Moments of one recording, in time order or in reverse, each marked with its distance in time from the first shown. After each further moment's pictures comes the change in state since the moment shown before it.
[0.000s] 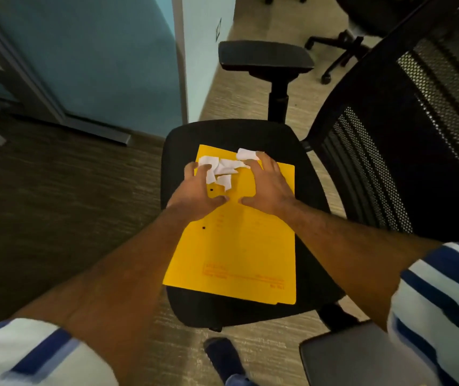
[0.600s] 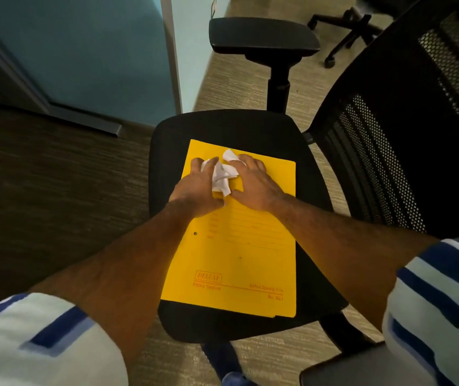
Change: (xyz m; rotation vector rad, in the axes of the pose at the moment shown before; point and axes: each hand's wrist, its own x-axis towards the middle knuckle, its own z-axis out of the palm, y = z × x) left_hand 0.048 -0.007 0.031 0.212 0.010 0.093; right_hand 0.031 0.002 0.025 0.060 -0.094 -0.062
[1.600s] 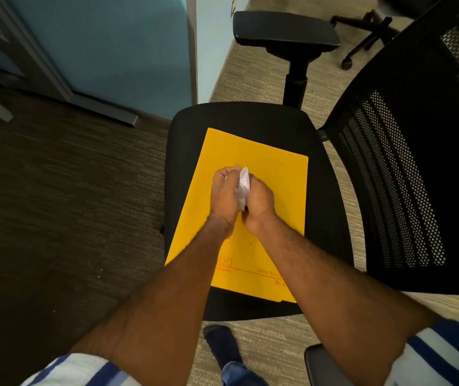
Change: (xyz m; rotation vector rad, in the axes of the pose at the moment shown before) left_hand -0.056 0.060 0.027 -1.484 0.246 -0.381; right_hand -0.049 -0.070 0.033 1.544 0.228 0.631
